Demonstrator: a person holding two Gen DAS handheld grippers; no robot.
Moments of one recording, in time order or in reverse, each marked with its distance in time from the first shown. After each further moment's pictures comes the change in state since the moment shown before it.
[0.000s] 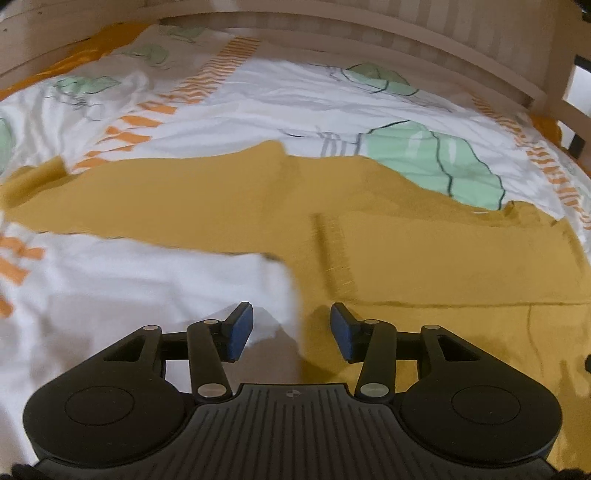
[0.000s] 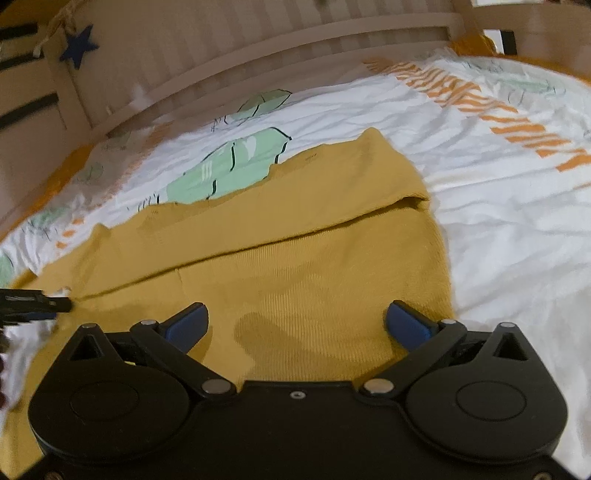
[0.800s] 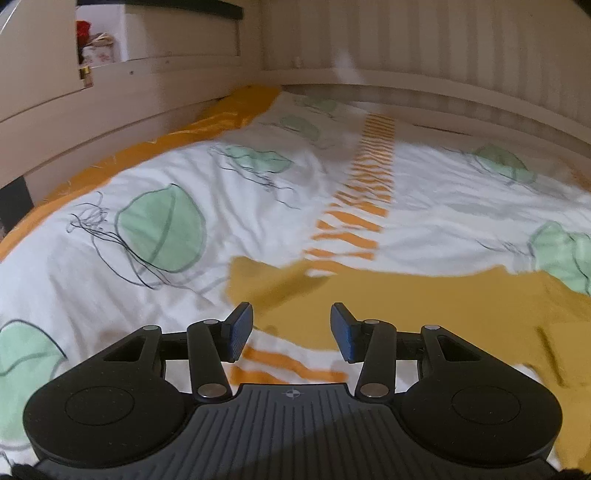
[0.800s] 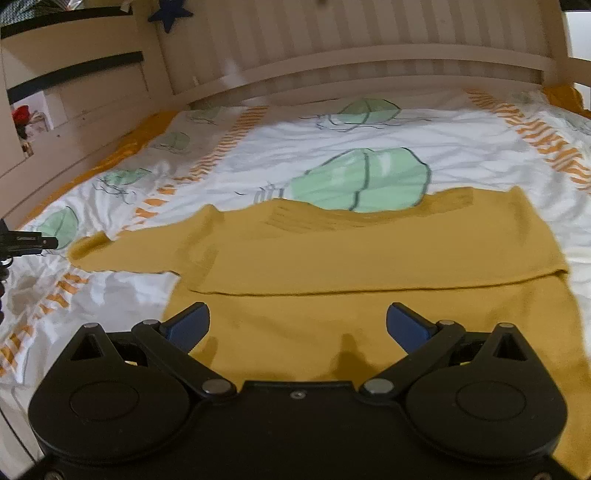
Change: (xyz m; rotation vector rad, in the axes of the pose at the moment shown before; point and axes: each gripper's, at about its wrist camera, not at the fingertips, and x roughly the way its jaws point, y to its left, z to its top) left arm -0.059 0.182 0.063 -0.063 -0.203 0.299; right arm -0.009 0.127 0.014 -0.165 -0.003 0.185
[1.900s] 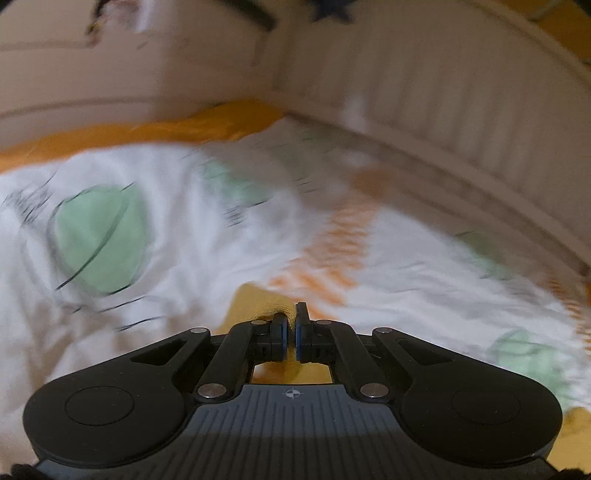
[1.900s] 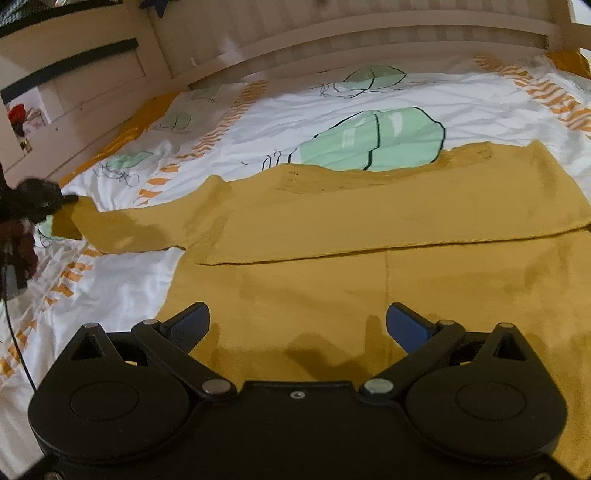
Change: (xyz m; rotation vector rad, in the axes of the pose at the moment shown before) left arm 0.017 -0.010 0.039 -0.258 -0.113 -0.201; right arm 0.009 -0.009 -0.018 0.056 0.070 0.017
